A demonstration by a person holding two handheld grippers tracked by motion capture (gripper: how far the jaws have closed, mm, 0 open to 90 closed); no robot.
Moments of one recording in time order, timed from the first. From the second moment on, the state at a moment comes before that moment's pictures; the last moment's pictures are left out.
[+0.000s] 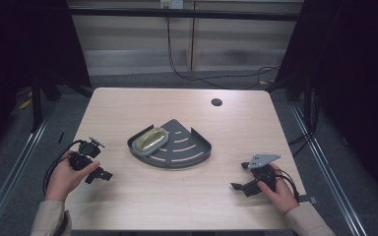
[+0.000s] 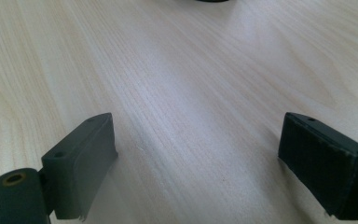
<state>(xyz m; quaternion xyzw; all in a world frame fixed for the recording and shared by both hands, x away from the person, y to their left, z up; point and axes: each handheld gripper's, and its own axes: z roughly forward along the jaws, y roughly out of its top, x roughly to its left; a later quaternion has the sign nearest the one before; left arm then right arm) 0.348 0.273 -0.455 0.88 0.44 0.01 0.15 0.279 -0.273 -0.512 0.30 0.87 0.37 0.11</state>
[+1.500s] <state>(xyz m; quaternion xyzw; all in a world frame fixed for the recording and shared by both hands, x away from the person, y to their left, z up) 0.319 0.285 -0.489 0.90 0.38 0.08 0.22 0.279 -0.273 -0.512 0.30 0.87 0.37 0.11</state>
